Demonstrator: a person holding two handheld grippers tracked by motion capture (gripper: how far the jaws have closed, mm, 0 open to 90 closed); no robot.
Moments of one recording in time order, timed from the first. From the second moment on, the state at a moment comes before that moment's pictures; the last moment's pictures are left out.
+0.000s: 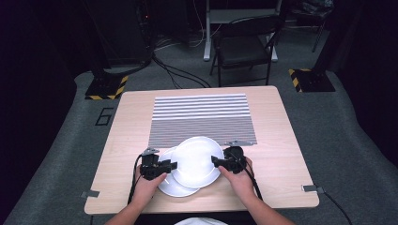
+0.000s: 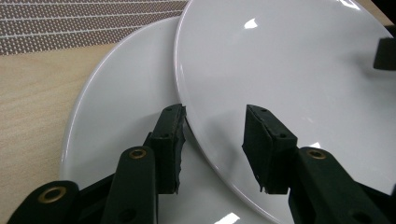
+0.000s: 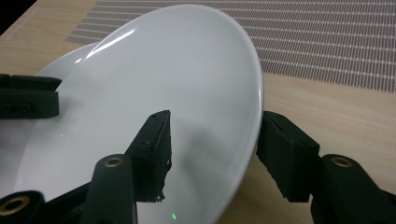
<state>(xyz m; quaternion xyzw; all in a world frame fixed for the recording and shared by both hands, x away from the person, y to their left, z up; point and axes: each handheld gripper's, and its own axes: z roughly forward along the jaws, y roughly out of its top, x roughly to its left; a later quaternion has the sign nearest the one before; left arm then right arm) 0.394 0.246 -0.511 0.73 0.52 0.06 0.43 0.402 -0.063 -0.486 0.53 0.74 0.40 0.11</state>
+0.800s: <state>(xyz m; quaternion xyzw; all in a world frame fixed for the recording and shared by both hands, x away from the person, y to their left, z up) 0.390 0.238 -0.510 0.74 0.52 0.04 0.43 0.355 -0.071 -0.490 0.53 0.75 0.39 0.08</state>
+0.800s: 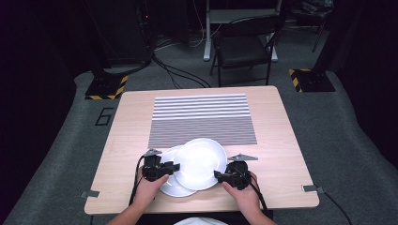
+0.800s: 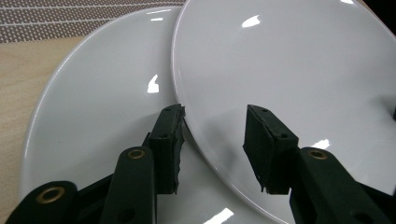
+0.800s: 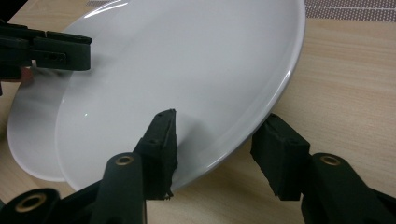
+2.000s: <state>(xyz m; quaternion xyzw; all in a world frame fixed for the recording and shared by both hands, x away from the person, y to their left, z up) 0.374 0.230 -0.509 0.73 0.51 0.04 0.44 0.351 -0.068 -0.503 0.56 0.71 0.41 0.08</state>
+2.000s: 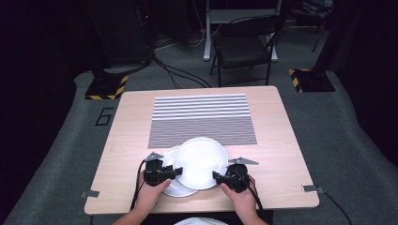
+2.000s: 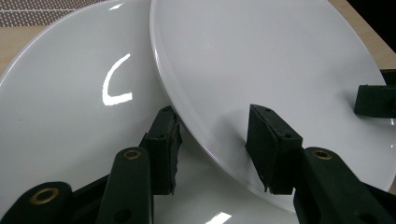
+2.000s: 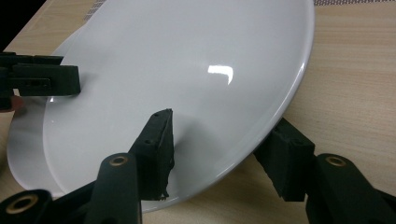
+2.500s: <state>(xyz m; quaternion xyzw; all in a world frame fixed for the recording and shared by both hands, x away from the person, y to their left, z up) 0.375 0.232 -0.503 0.73 0.51 0.05 0.45 0.356 -0.066 -0.499 0.56 0.71 0.41 0.08</state>
